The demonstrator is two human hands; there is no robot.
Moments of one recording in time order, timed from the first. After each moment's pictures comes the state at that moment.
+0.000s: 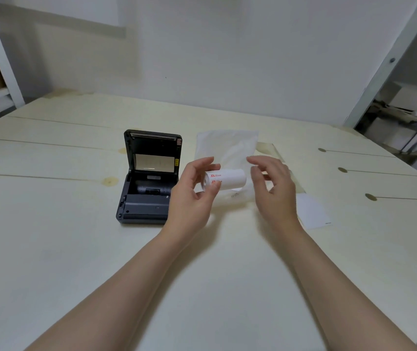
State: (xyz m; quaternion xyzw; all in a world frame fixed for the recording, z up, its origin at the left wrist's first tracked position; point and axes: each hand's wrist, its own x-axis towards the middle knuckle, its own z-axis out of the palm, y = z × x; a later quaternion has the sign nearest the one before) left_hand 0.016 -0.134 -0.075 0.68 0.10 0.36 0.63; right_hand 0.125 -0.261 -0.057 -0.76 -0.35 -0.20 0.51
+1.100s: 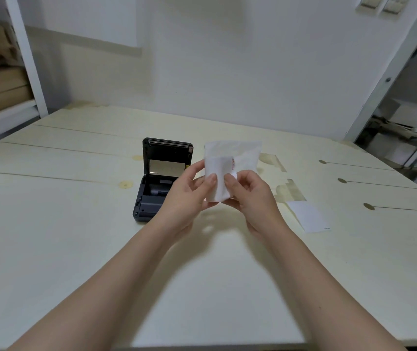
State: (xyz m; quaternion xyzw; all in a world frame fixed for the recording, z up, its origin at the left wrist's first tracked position) left_hand -0.017 -0.120 -0.044 0.58 0.07 0.21 0.78; right_hand 0.069 -0.238 -0.031 -0.66 -0.25 0.17 0.69
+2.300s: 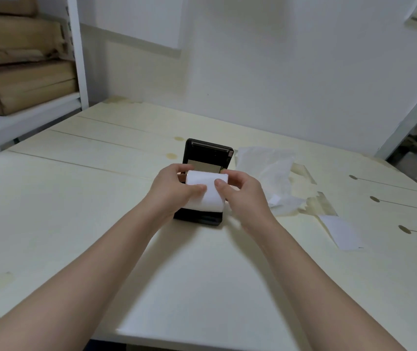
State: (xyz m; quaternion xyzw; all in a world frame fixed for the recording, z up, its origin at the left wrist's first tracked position) left_hand -0.066 -0.046 -0.037 0.66 0.29 0.24 0.65; right_hand 0.038 -0.163 -0.036 -0.76 -0.27 0.13 0.57
